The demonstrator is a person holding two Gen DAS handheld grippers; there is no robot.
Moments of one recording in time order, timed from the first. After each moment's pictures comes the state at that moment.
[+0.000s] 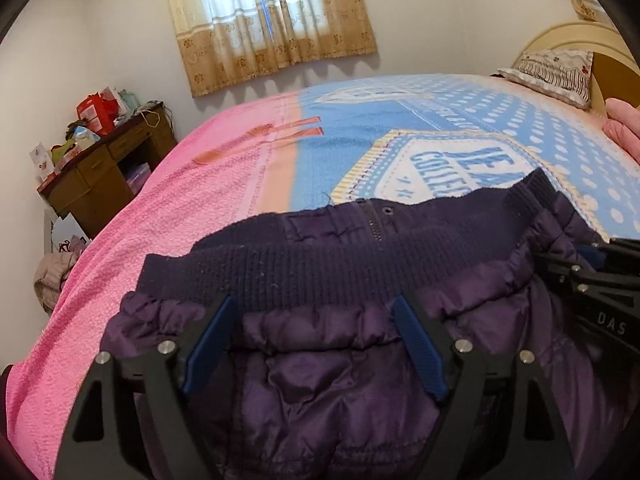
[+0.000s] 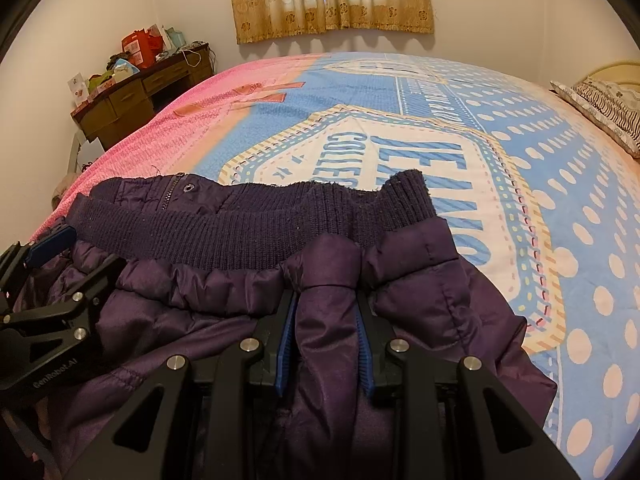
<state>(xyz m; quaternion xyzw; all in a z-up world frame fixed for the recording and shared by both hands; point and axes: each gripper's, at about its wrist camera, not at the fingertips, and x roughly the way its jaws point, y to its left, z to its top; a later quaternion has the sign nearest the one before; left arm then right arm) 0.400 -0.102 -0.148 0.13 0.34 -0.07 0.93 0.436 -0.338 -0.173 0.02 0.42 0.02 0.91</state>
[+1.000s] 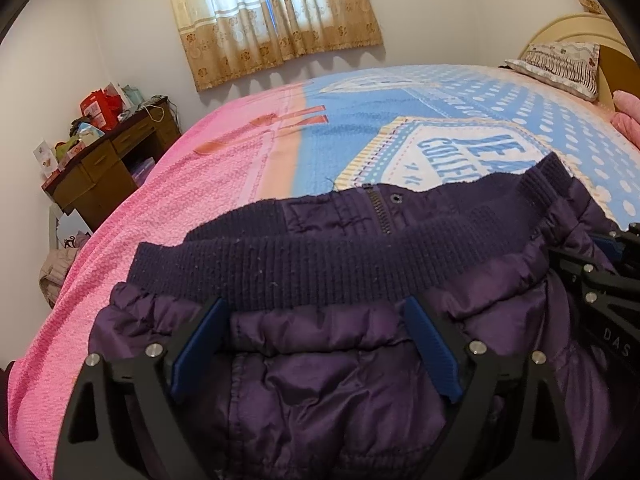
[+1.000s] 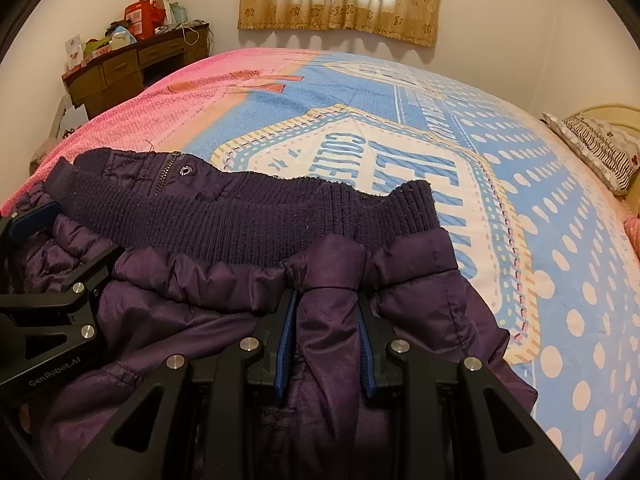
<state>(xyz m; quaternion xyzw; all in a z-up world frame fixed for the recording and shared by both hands) 0.408 -0.109 -0.157 0.14 0.35 -0.05 0.93 0.437 -0.311 -0.174 -0.06 0.42 -0.01 0.91</state>
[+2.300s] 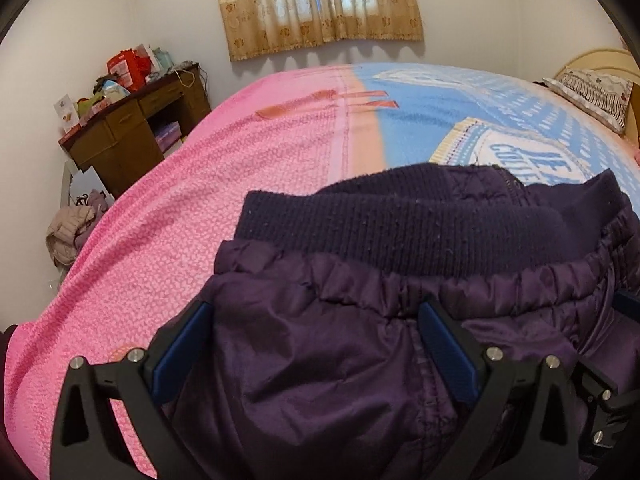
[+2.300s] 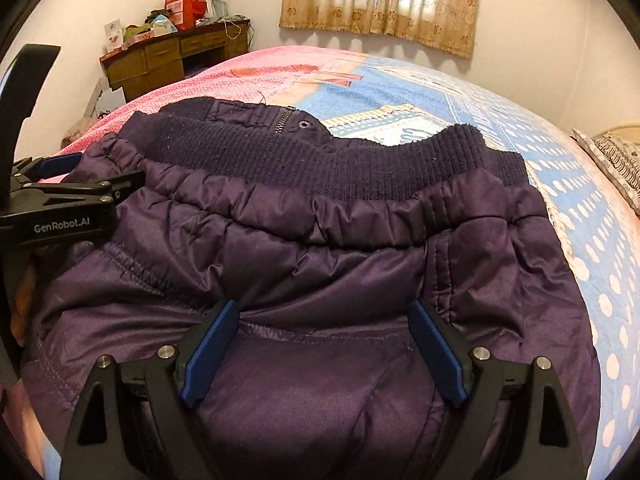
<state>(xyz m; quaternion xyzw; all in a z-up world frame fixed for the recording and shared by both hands) 0.416 -0.021 -0.157 0.08 0.38 -0.02 0.92 0.402 -0.257 -0.184 -0.07 0.41 0.05 0.91</state>
